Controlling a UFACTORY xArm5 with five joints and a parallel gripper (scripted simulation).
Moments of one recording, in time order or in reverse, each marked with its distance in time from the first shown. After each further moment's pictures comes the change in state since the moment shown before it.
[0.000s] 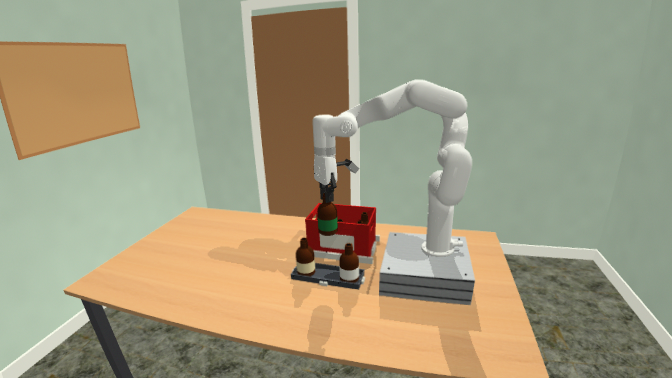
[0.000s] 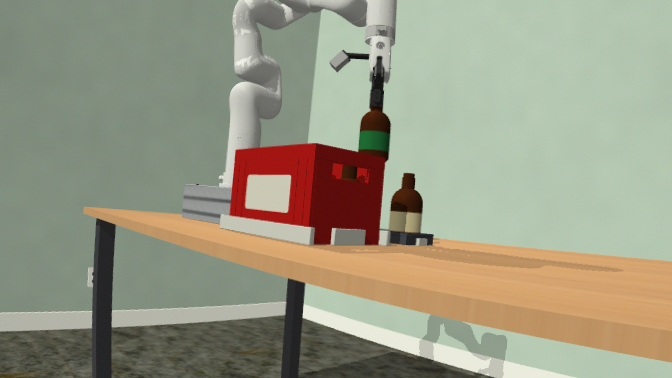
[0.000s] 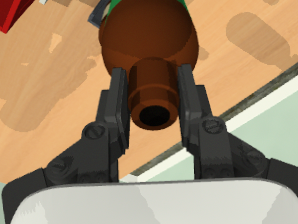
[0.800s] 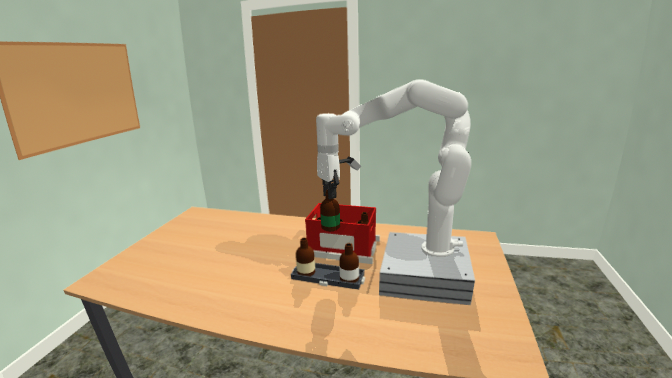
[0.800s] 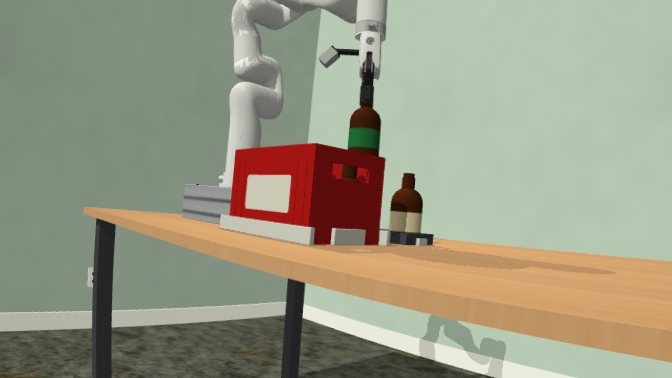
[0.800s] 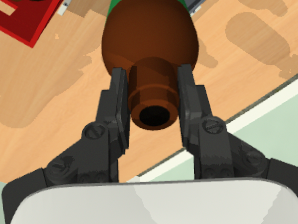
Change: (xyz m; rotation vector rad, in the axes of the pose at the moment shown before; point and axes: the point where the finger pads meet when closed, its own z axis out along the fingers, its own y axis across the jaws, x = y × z) arm 0.025 -0.025 -0.001 0.002 -0.002 0.000
